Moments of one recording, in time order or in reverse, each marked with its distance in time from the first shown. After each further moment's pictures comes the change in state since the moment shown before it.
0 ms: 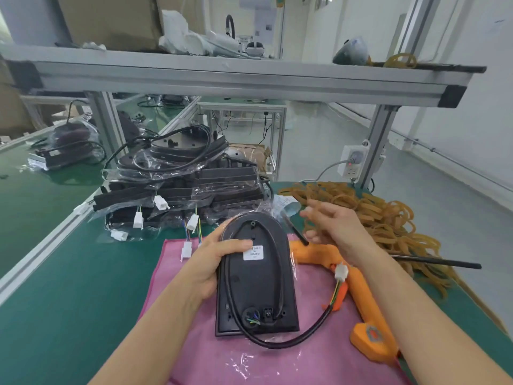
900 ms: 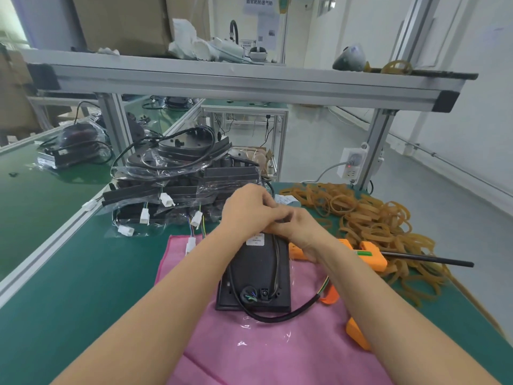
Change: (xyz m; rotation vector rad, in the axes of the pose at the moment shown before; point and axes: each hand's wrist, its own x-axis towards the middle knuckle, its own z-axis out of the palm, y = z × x) left_hand 0.023 0.048 0.073 1.291 0.232 0.373; right_hand -0.008 -0.001 0.057 -0.071 -0.310 -0.117
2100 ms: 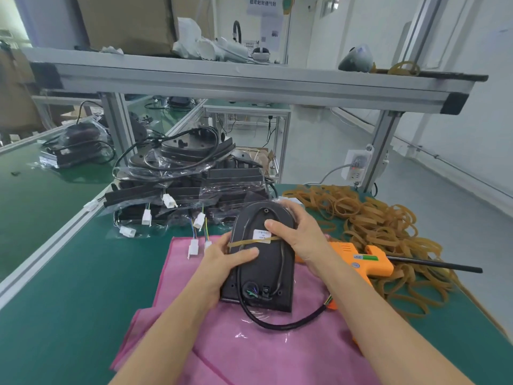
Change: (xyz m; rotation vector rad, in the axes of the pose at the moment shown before) left_hand -0.060 -0.082 0.029 -1.137 -0.102 -0.359; right_hand 0.001 0.016 0.006 -0.064 0.198 -0.094
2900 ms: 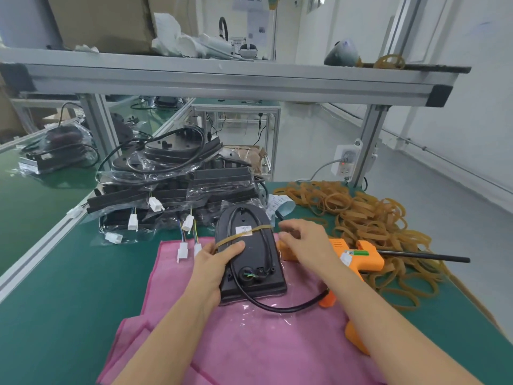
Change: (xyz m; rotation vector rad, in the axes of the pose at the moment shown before) left_hand 0.021 -0.016 0.005 -0.134 0.279 -0.077; right_hand -0.011 0.012 -0.027 -0.674 0.095 -0.033
